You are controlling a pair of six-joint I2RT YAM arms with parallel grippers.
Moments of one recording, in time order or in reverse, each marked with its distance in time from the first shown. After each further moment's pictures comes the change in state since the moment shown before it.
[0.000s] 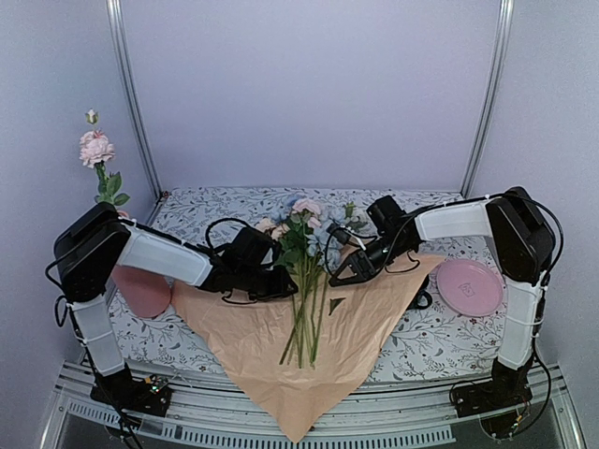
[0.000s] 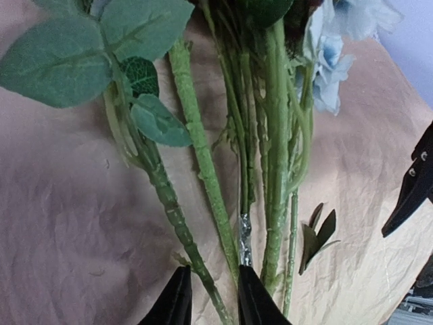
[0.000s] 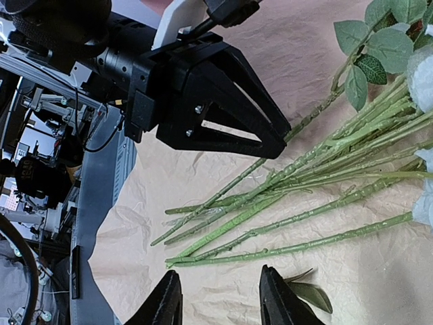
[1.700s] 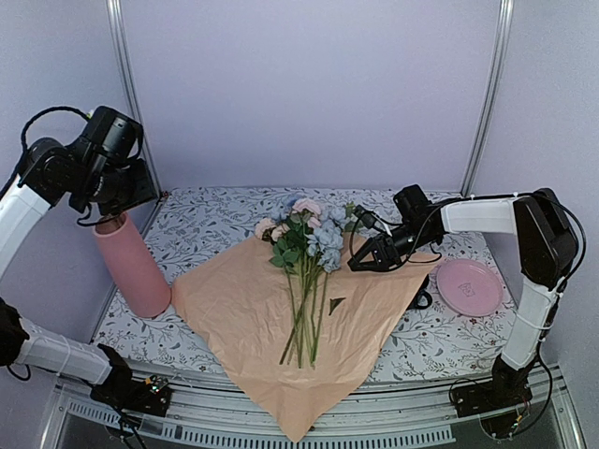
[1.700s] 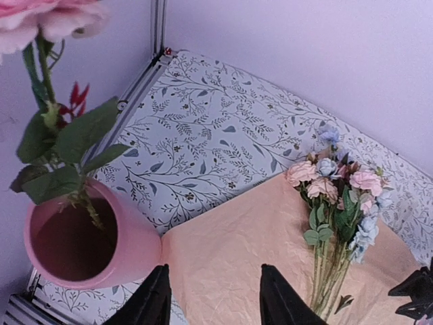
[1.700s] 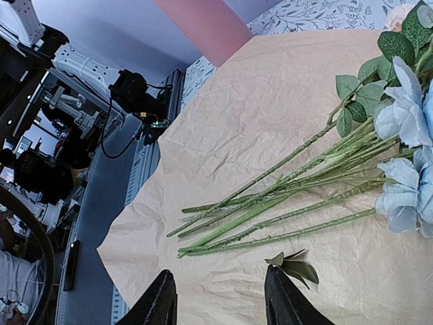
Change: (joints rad) left arm 0.228 -0.685 0.605 -1.317 -0.694 0.001; right arm -0.118 -0.129 -0.071 -0.035 -0.121 -0.156
